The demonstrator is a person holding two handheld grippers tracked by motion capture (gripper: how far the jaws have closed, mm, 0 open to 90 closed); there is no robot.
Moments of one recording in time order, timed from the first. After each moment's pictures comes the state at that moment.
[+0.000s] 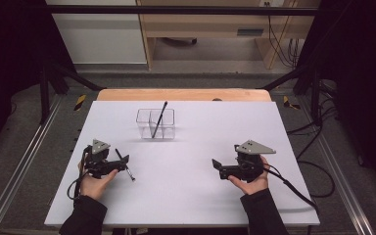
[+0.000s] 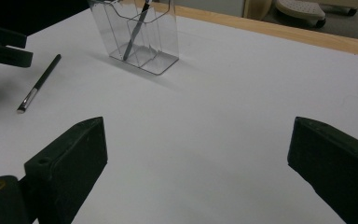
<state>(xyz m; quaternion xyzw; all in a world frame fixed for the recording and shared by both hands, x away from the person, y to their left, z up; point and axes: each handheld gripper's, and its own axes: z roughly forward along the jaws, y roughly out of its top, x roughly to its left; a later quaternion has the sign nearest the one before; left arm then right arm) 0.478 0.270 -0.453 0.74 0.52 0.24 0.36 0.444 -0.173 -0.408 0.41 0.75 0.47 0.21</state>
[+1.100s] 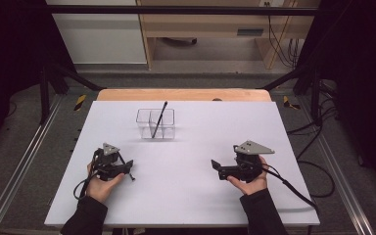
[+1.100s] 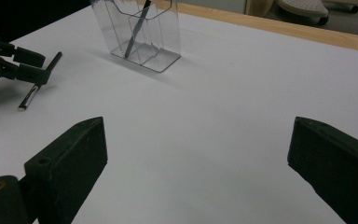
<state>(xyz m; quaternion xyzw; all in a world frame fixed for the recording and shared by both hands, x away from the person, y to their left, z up) 0.482 0.253 -0.473 0.77 0.52 0.22 0.31 0.445 -0.171 -0.410 0.41 0.75 0.47 0.20</state>
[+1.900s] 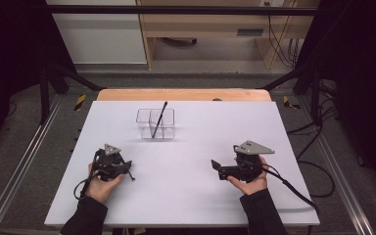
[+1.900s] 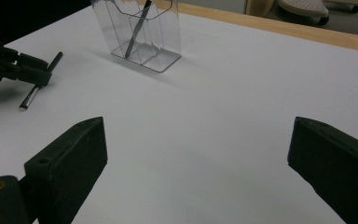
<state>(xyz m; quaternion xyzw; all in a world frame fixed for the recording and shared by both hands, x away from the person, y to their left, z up) 0.481 0.251 -0.473 0.78 0.52 0.21 0.30 0.445 -0.171 -0.410 0.41 0.75 0.47 0.20</state>
